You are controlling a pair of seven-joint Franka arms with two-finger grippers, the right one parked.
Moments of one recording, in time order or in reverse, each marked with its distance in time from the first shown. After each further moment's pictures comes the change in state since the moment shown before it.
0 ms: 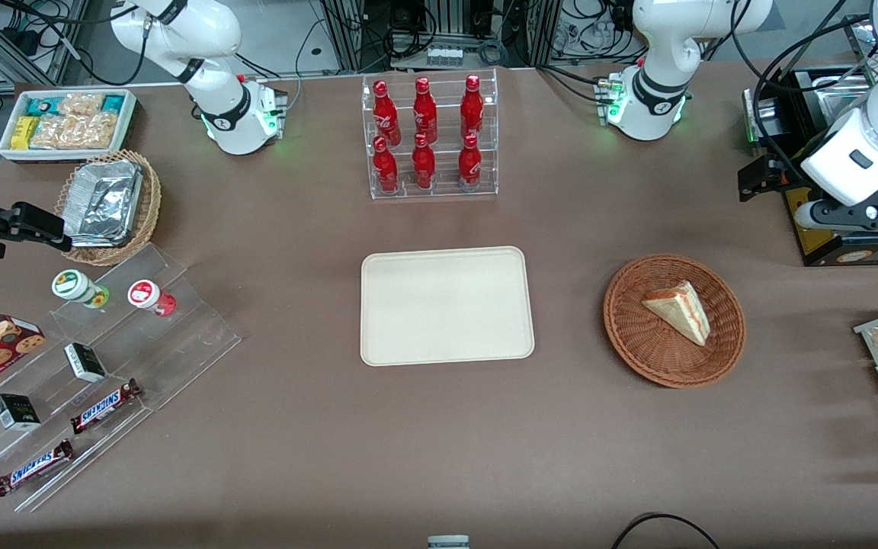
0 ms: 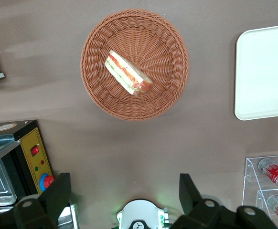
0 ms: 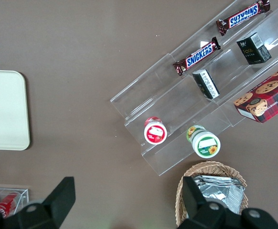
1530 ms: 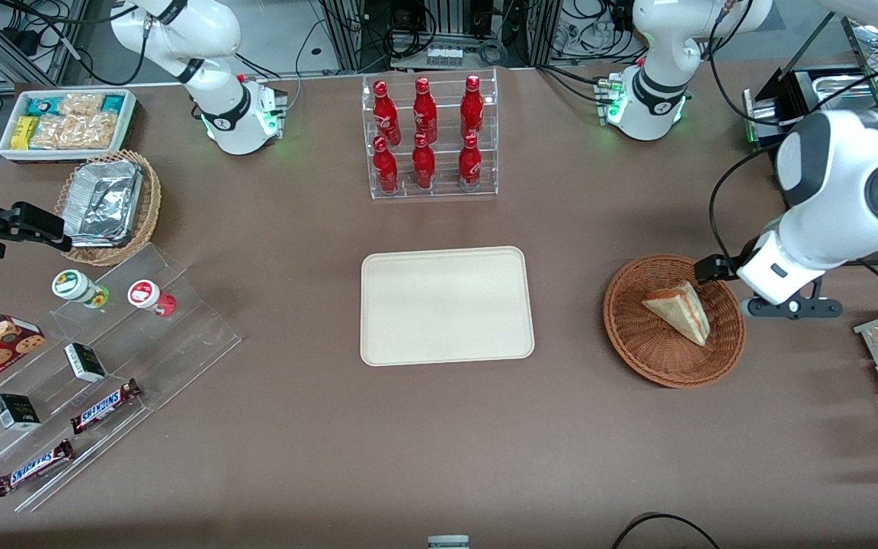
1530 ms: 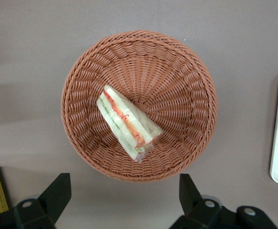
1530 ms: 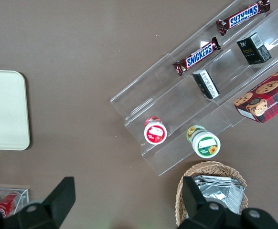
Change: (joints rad) arm 0.025 0.152 0.006 -0.322 0.001 0.533 -0.038
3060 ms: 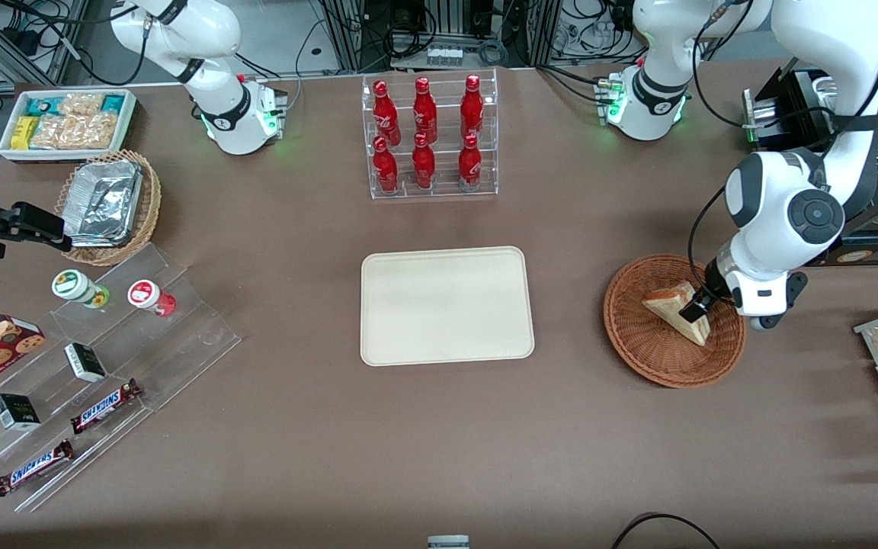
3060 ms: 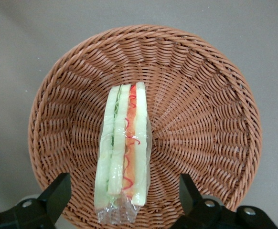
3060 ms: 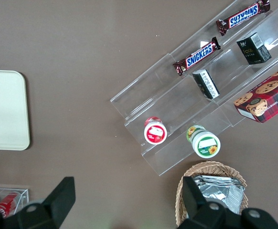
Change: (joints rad) arm 0.003 0.042 0.008 -0.290 0.000 0.442 -0.837
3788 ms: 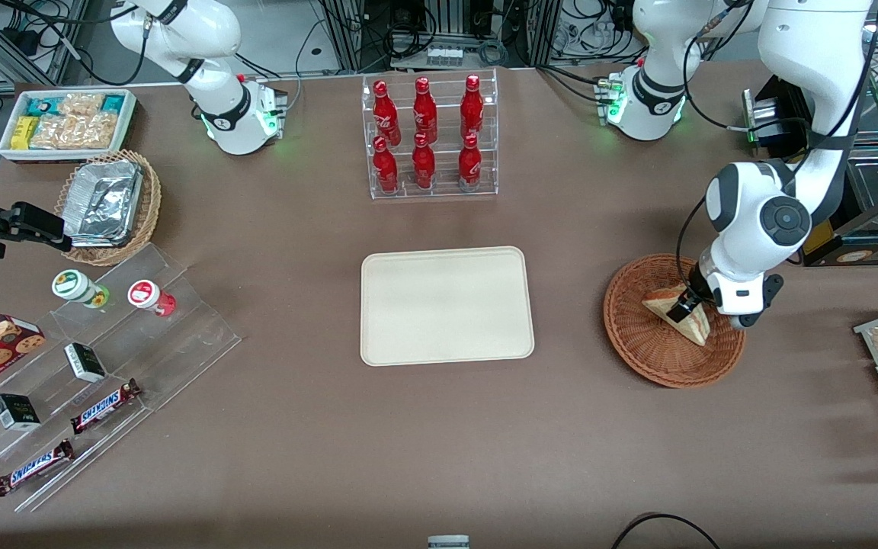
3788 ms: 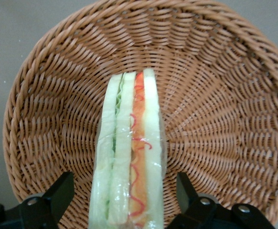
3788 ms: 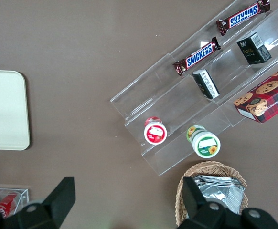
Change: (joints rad) arm -0.001 0.052 -0.001 -0.089 -0.004 0.150 -0.005
